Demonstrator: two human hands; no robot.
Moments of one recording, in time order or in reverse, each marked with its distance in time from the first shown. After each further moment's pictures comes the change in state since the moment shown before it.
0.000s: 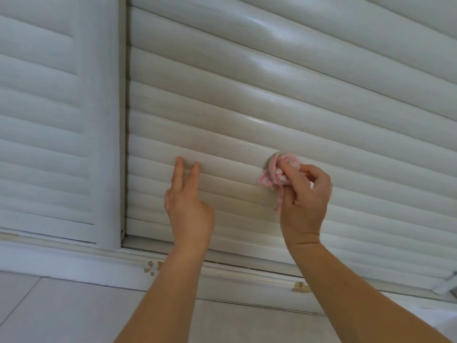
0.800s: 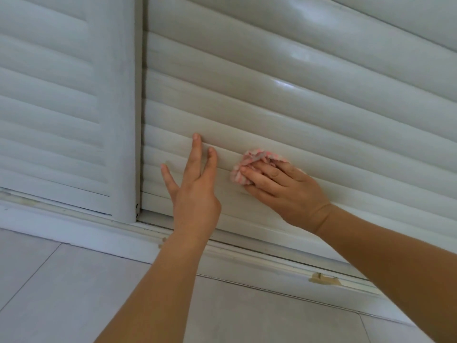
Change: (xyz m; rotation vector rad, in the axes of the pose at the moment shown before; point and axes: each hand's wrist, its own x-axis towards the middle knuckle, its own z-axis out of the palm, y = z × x) left_hand -0.013 -0.026 0.008 0.434 -0.098 0.173; right_hand 0.004 0.049 0.024 -0.424 -0.507 -1.294
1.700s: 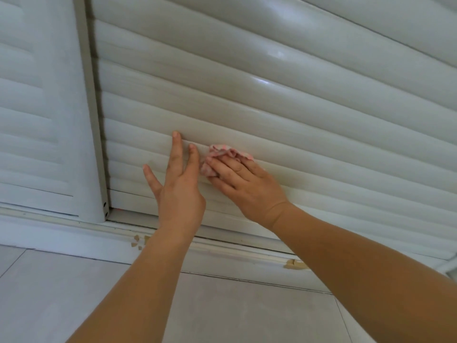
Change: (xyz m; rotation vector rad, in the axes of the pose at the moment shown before) left_hand 0.007 -0.005 -0.010 0.057 -0.092 -0.067; right_hand 0.041 -0.036 0.003 0.122 -0.097 0.204
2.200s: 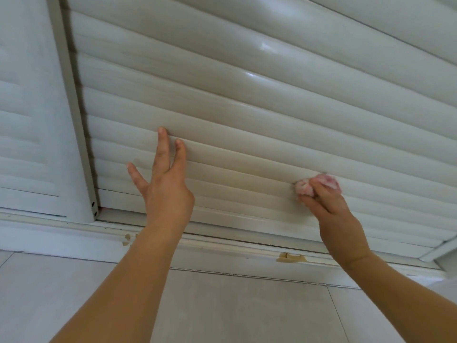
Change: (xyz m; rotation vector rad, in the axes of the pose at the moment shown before) left_hand -0.005 0.007 0.008 0.002 0.018 -0.015; right_hand -0.171 0.038 -0.023 0.239 -0.042 0.614
